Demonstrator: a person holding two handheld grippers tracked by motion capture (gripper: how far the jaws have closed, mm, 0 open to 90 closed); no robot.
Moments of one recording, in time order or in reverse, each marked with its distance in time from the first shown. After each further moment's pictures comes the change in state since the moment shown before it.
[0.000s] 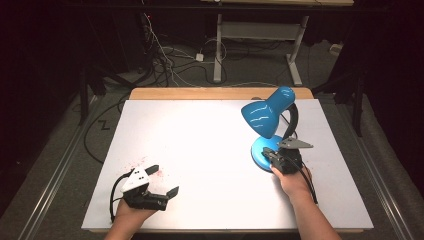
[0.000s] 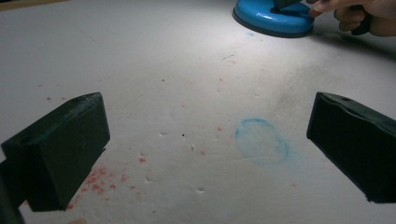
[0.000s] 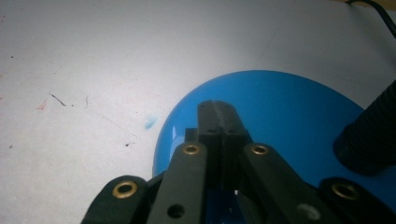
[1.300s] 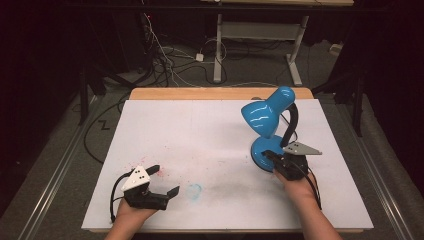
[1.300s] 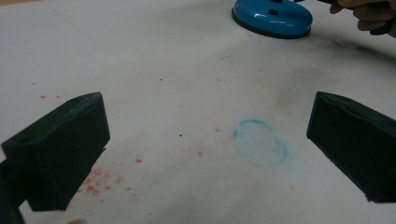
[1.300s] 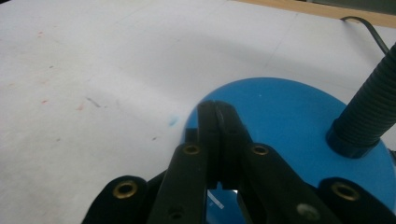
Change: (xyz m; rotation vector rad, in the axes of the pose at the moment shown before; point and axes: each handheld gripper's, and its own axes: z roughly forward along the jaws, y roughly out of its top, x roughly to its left) left arm 0.001 0.000 0.002 -0.003 -0.015 -0.018; right arm 0.011 -0.004 -0.030 -0.057 0.026 0.003
